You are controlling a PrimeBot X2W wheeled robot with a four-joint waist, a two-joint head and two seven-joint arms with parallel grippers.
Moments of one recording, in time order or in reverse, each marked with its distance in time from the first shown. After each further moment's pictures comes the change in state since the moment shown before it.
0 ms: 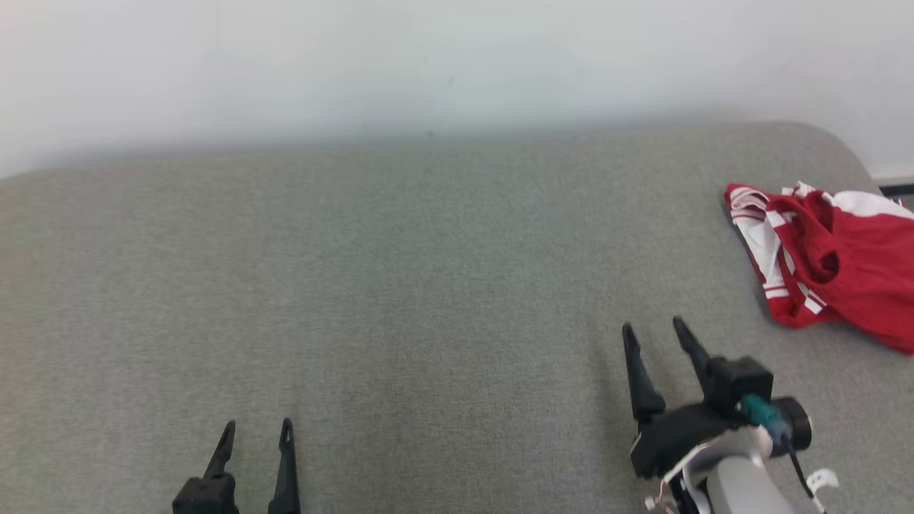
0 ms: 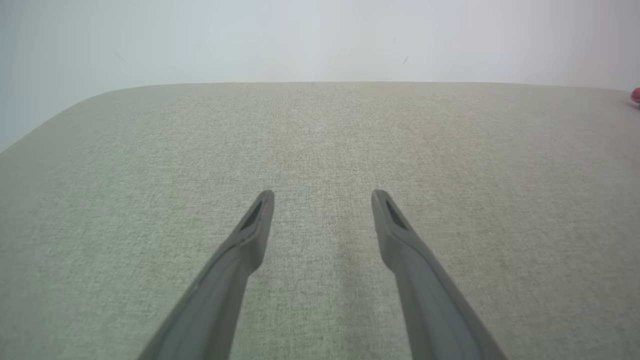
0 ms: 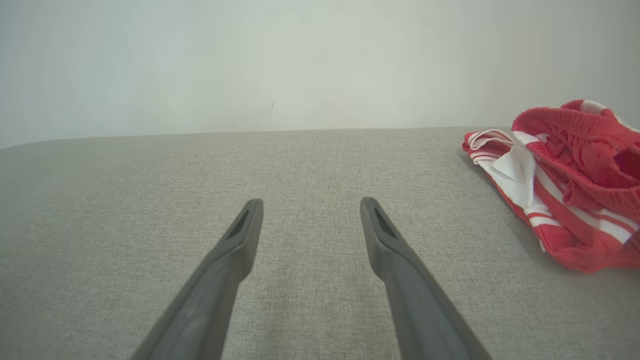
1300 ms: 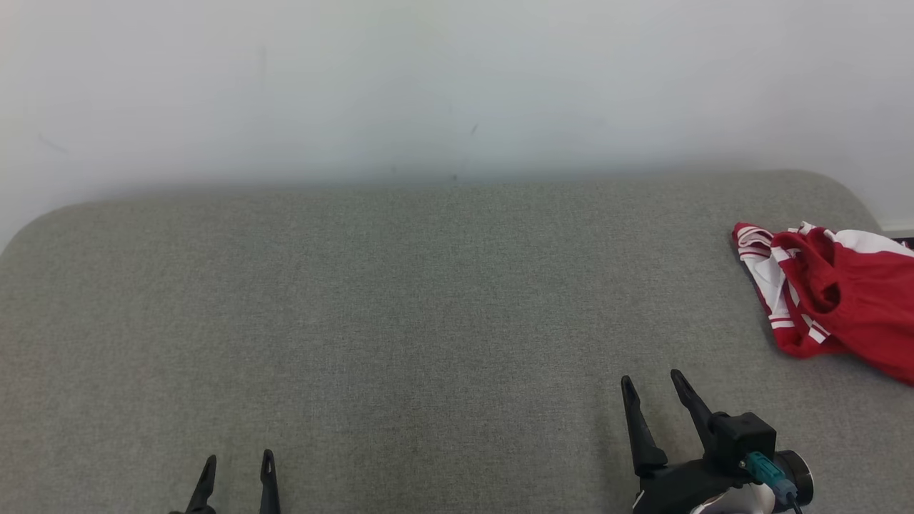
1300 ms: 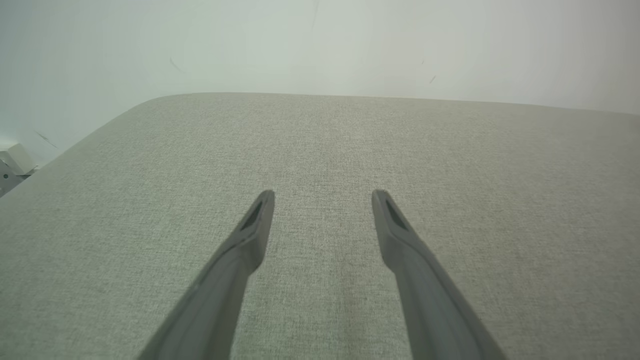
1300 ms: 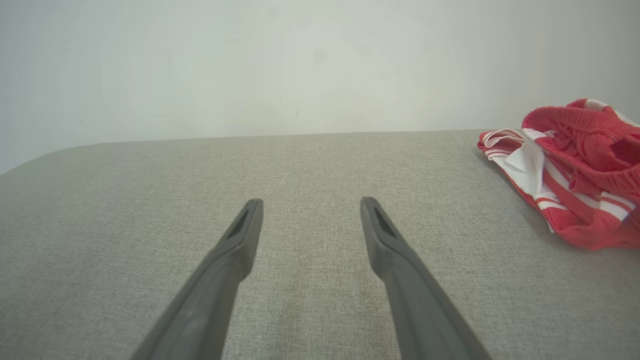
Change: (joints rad) left arm 0.089 0.000 0.047 -0.037 -0.015 0.007 0.000; right arm 0.172 0.000 0.054 -0.116 0.043 0.000 0.000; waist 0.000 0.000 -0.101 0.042
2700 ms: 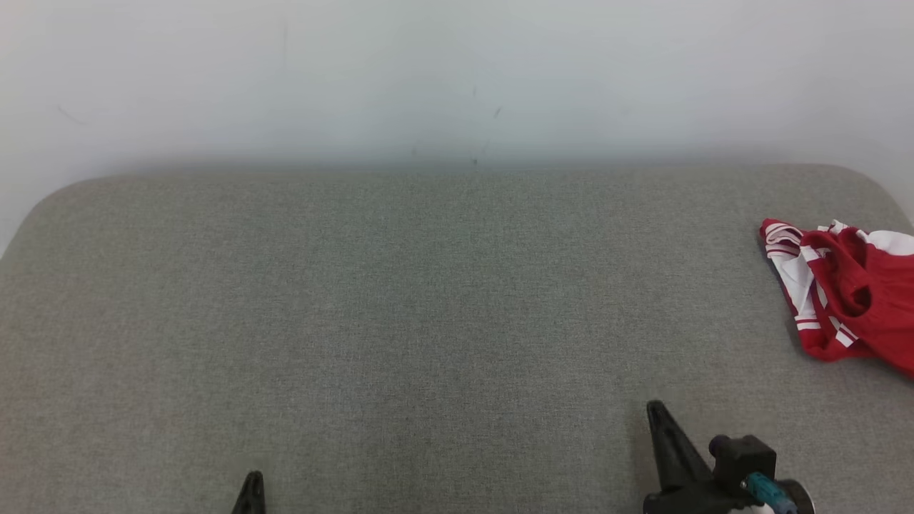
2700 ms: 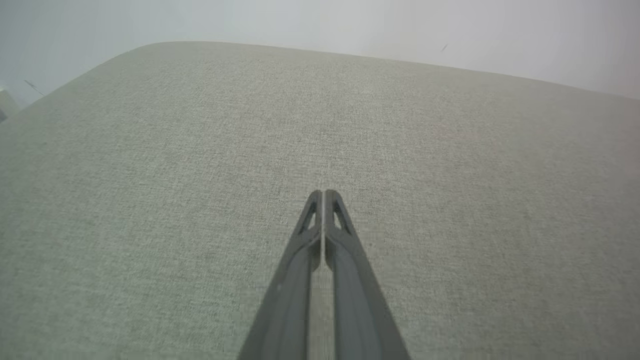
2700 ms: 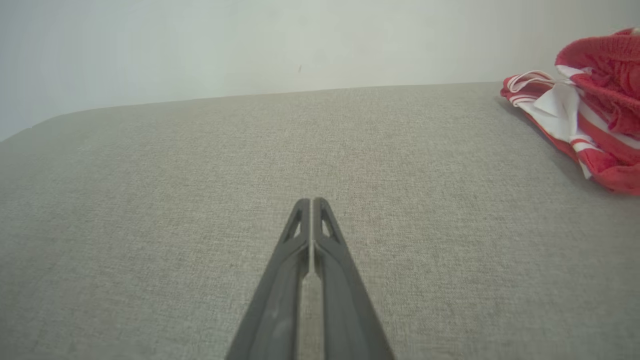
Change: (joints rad) left arm 0.007 -0.003 -0.022 0.039 -0.053 -0.022 0.005; right arm 0.022 0.002 -0.010 0.037 0.020 -0.001 0.001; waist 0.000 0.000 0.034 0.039
